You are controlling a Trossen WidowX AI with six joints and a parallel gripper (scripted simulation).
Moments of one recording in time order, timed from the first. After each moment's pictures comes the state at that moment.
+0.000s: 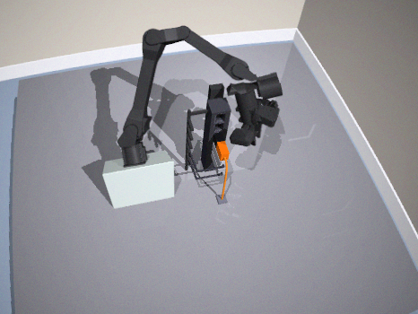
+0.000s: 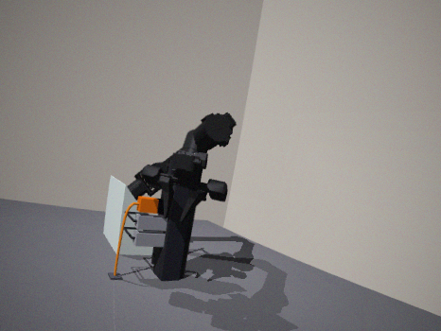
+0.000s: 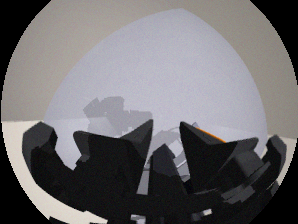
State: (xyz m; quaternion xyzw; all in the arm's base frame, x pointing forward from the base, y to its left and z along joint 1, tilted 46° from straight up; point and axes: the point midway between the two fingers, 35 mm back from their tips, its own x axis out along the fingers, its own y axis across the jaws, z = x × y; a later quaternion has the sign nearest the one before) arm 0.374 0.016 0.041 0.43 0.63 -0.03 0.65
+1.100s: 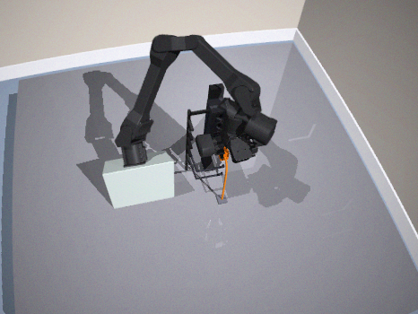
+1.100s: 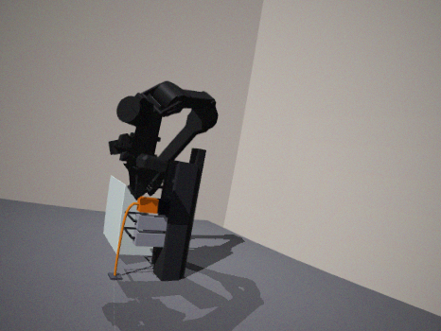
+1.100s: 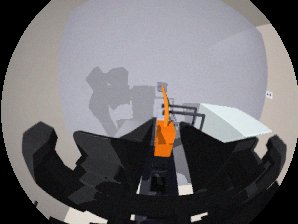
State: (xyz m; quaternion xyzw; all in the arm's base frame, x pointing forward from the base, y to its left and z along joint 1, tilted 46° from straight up) arm 0.280 -0.063 0.013 0.60 0.70 -0.24 0.30
